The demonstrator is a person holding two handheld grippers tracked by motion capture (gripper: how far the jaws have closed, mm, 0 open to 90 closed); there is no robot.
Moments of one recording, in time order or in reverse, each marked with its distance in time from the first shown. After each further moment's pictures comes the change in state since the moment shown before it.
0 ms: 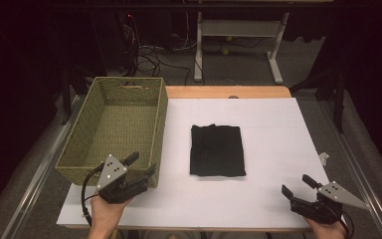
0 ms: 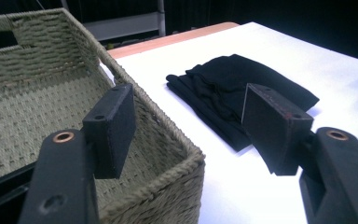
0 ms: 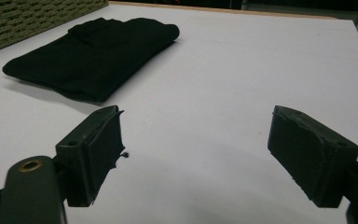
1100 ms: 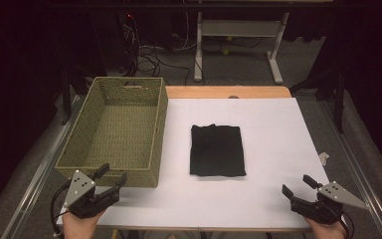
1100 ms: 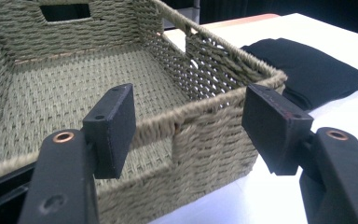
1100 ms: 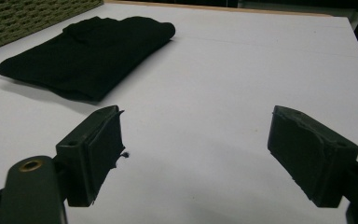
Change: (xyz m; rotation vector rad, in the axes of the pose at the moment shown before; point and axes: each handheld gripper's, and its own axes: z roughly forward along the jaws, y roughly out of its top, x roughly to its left) left arm 0.036 -0.040 -0.046 -0.001 0.125 -0.036; right arm 0.000 0.000 0.000 0.003 -0.015 0.005
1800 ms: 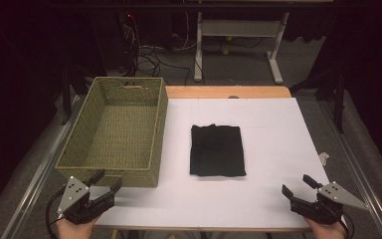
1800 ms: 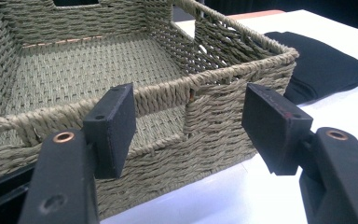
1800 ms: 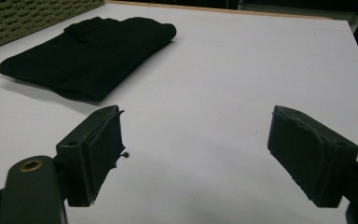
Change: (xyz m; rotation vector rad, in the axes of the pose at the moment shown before) left arm 0.007 -0.018 -0.010 0.003 0.015 -0.035; right arm 0.001 0.000 -0.001 -0.002 0.000 -0.010
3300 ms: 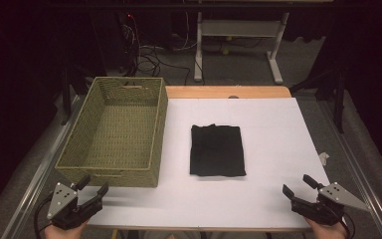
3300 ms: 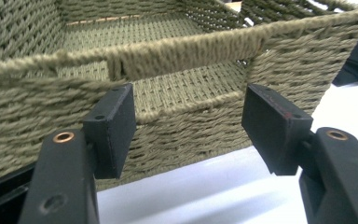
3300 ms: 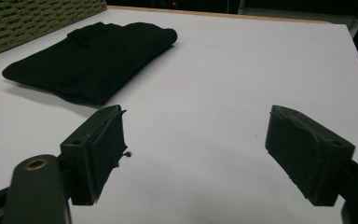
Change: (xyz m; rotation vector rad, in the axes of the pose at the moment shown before) left arm 0.023 -0.022 -0.013 0.034 0.101 -0.020; right arm 0.000 0.000 -0.002 -0.020 0.006 0.004
